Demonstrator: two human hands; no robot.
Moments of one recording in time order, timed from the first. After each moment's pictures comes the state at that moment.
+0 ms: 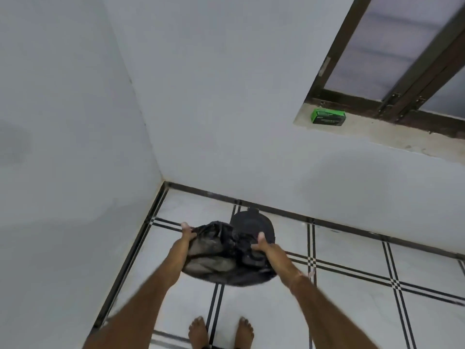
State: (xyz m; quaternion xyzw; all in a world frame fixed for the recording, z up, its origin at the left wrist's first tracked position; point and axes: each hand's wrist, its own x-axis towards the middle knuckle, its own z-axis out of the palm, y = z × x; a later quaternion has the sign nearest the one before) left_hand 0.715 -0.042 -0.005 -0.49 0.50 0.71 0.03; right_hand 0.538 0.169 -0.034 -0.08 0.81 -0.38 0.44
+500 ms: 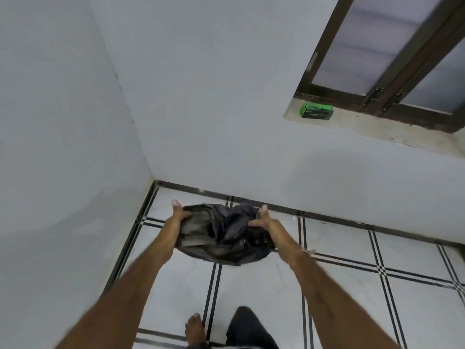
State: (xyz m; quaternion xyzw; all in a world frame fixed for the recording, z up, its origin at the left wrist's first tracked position) left_hand 0.700 -0.073 0.005 -0.45 0.53 0.72 -0.01; right_hand 0.528 0.149 0.014 -0.04 0.80 -0.43 0.42
